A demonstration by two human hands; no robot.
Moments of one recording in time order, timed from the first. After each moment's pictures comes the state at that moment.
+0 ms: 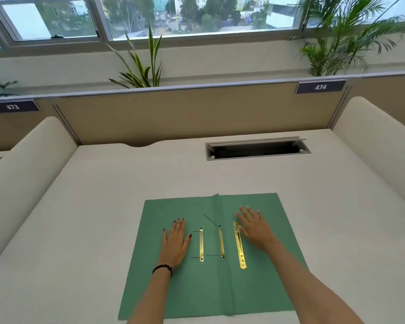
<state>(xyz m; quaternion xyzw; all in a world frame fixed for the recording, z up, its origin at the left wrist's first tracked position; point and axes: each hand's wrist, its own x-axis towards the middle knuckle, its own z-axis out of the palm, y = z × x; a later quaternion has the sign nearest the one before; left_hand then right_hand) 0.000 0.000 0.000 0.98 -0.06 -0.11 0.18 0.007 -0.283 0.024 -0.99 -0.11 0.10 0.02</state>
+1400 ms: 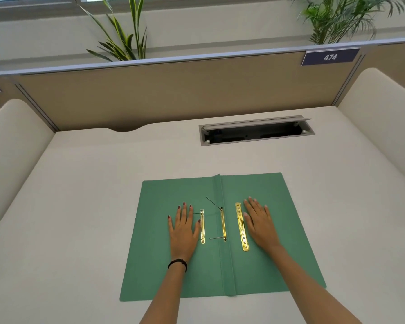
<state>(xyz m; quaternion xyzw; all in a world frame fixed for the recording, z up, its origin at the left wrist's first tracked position) 0.025 -0.046 -0.019 0.99 -0.03 -0.04 0.14 0.011 -0.289 -0.012 -0.97 0.02 -0.01 0.25</state>
